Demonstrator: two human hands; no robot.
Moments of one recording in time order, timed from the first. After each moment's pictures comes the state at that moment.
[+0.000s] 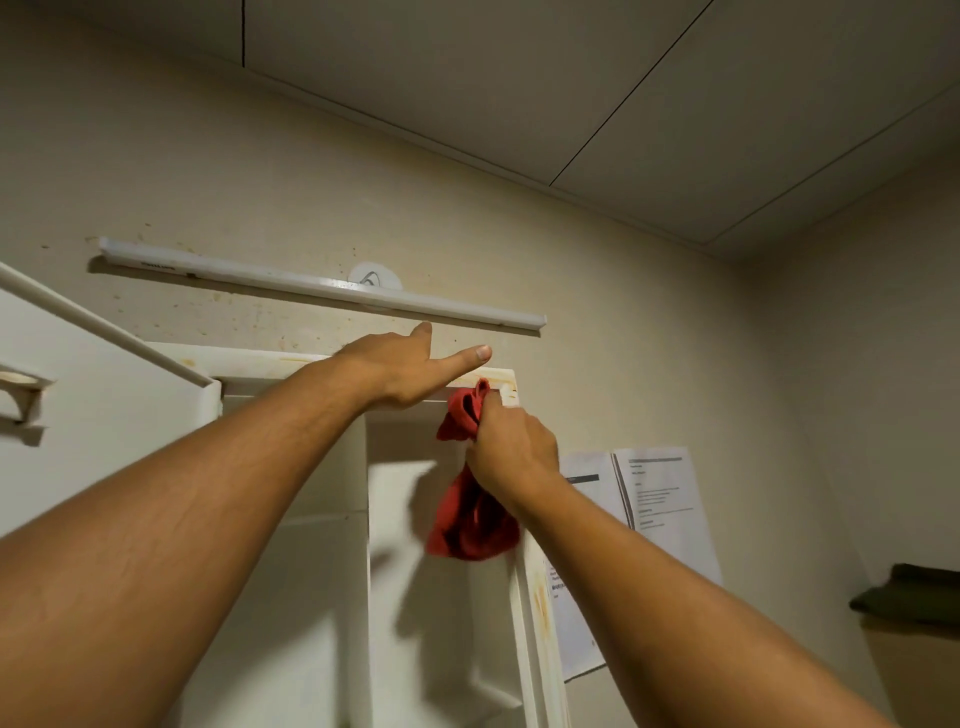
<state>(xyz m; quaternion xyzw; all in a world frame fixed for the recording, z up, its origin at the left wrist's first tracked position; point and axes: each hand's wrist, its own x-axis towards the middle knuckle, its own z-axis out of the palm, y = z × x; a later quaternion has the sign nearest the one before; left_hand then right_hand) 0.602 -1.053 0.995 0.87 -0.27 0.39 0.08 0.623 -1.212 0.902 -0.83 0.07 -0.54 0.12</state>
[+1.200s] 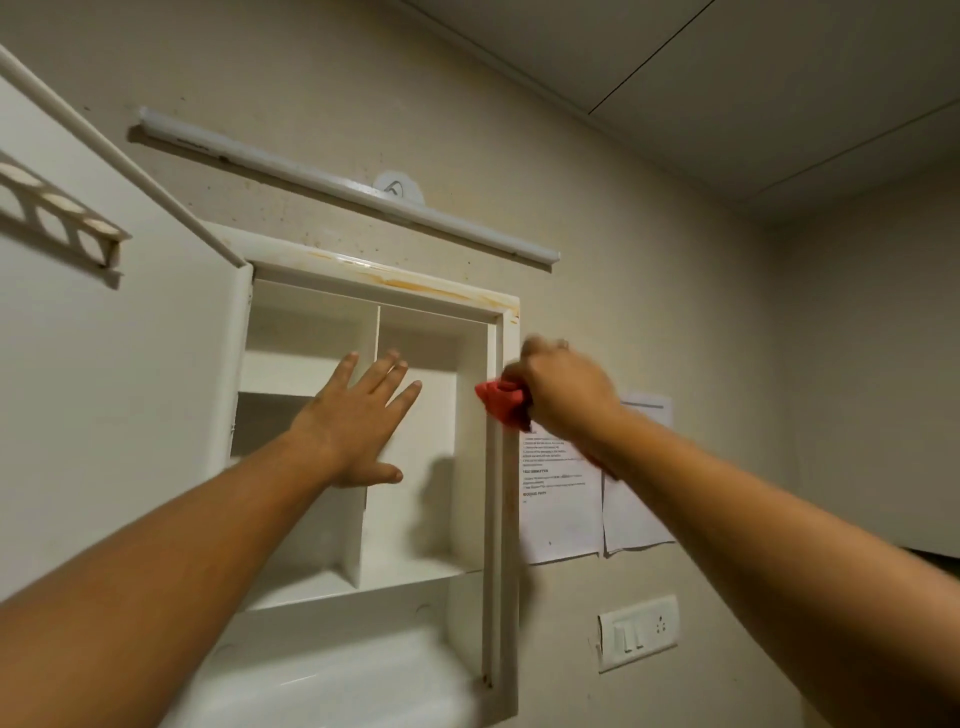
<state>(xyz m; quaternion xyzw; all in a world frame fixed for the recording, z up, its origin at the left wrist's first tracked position) 0.664 -1.016 0.840 0.81 -0.23 0.47 -0.25 0.551 -1.265 0.877 -0.87 -0.04 -0.46 -0.17</state>
